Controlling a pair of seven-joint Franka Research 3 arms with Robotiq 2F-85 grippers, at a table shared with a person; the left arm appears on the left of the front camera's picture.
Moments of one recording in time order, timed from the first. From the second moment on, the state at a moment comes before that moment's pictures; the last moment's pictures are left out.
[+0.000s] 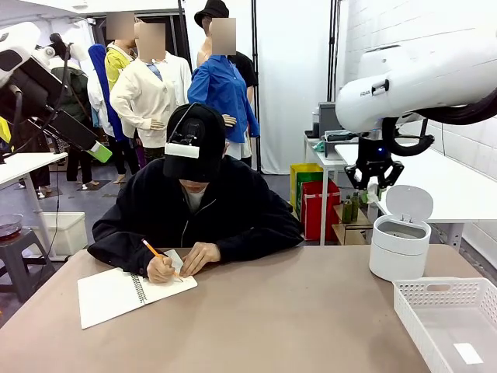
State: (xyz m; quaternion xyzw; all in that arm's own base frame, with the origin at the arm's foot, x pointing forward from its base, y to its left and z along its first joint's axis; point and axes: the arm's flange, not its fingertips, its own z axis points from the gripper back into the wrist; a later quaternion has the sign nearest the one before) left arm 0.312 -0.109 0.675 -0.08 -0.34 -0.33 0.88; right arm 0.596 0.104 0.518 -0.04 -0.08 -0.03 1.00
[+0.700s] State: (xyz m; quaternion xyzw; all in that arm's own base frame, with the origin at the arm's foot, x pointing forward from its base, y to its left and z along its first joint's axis) left arm 0.312 -0.109 0.675 -0.08 -0.34 -0.33 0.88; right arm 0.580 0.047 0.514 -0.04 -0.09 -0.09 0.99
